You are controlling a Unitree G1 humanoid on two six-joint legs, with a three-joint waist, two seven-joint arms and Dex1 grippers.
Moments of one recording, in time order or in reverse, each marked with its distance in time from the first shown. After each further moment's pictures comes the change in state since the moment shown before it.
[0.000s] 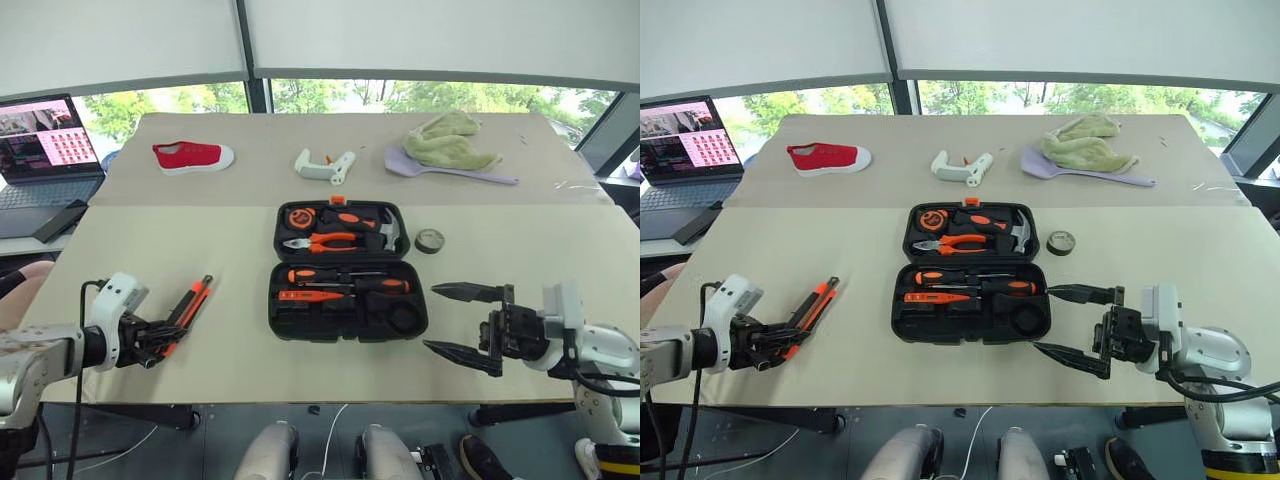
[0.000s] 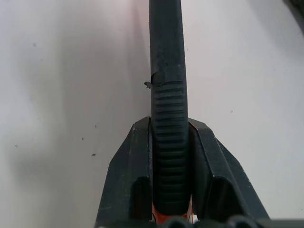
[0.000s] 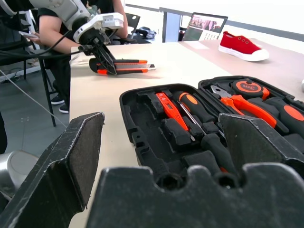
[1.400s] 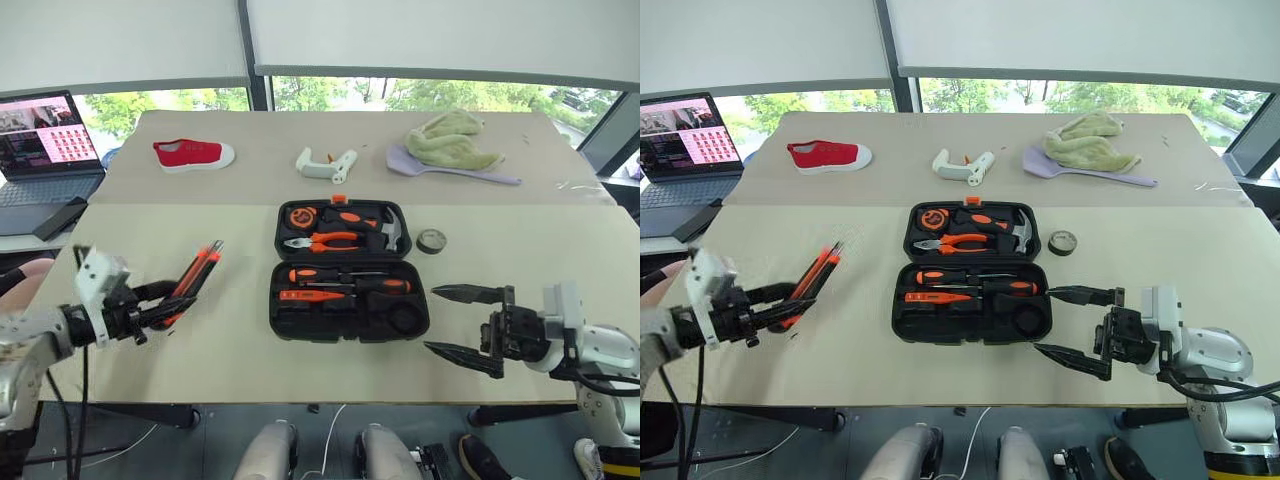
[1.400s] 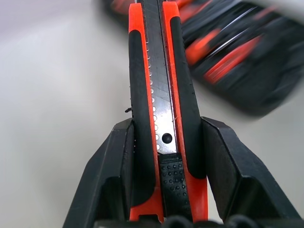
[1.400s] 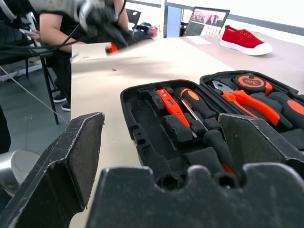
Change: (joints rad) left arm -0.056 -0.067 0.096 0.006 -0.071 -0.508 -0.342; right arm -0.005 -0.016 -0.012 -0.007 0.000 0.022 0.001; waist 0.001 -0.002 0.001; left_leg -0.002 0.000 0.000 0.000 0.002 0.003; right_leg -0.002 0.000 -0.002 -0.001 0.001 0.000
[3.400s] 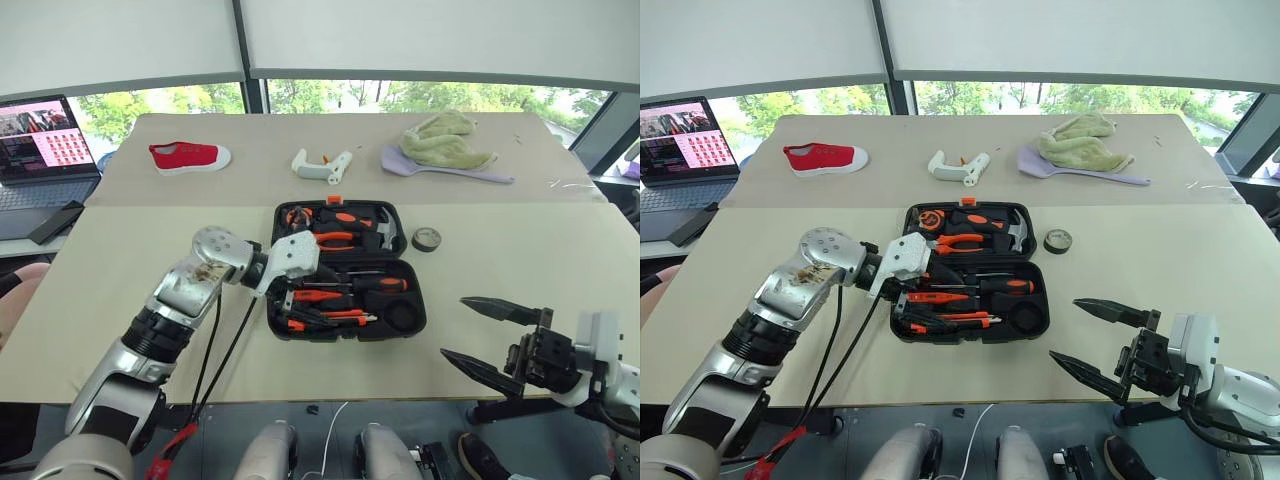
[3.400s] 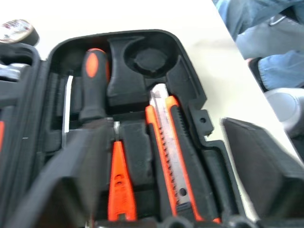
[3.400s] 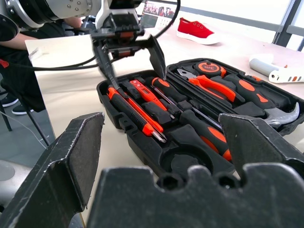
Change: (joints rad) left arm -0.620 -0.317 -0.731 0.201 0.437 -0.154 -0.152; right arm 0.268 0.036 -0.145 -0.202 0.018 -0.002 -0.175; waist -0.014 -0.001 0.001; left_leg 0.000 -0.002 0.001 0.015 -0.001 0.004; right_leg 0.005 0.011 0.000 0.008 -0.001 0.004
